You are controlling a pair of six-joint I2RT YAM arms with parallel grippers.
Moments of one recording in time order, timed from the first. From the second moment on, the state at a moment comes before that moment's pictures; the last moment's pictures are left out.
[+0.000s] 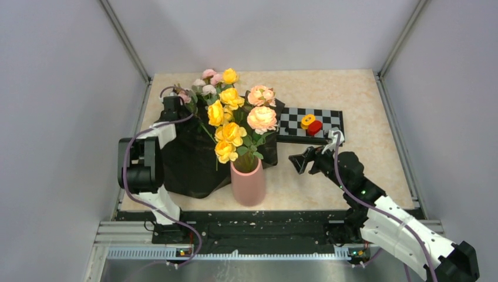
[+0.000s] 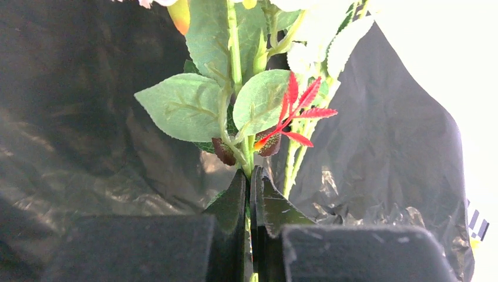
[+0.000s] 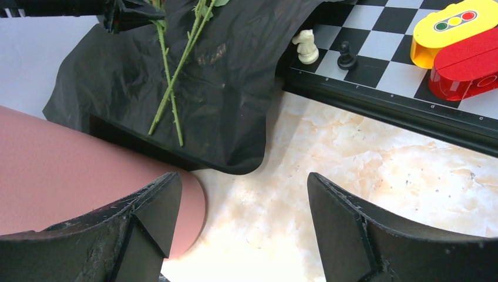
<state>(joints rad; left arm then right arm) 0.04 1.77 1.05 0.01 0.17 -0.70 0.63 0.63 0.37 0.06 0.01 0.44</state>
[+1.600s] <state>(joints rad) 0.05 0.77 1.26 -0.28 0.26 -0.48 0.60 0.69 0.45 0.00 0.09 0.35</state>
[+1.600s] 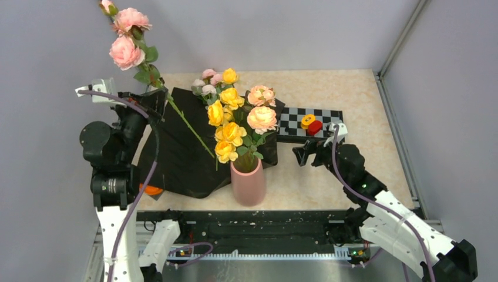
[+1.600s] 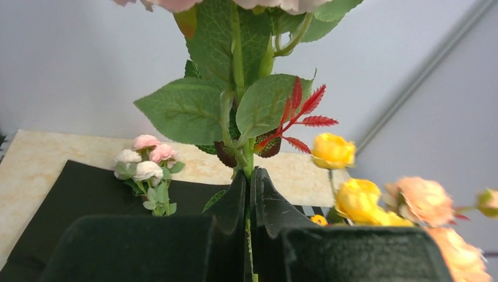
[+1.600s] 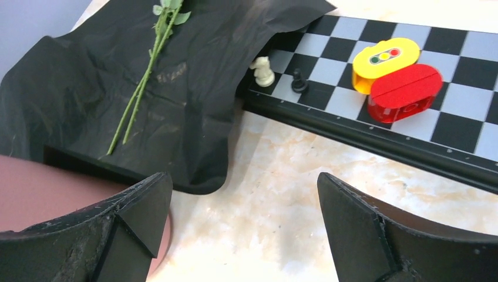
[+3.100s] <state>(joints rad) -0.03 0.91 1.51 0.00 0.84 -0.80 0.37 0.77 0.51 -0.07 0.01 0.33</state>
